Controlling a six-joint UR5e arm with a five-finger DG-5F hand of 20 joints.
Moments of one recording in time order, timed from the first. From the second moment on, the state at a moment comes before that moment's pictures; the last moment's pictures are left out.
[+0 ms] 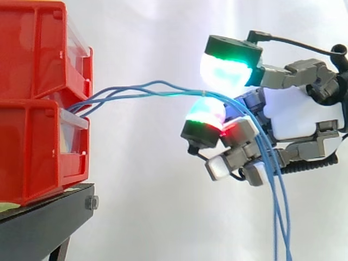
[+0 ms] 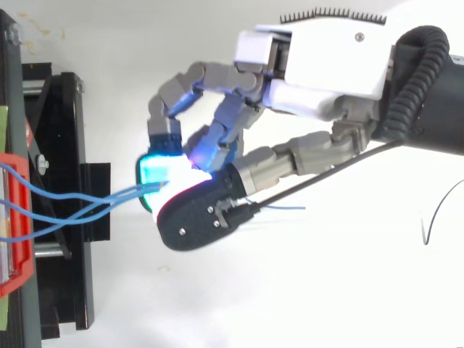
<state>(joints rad) 0.11 -2.20 -1.16 -3.04 -1.27 -0.05</state>
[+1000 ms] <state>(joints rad) 0.19 -2.27 -1.18 -2.90 -1.13 0.04</state>
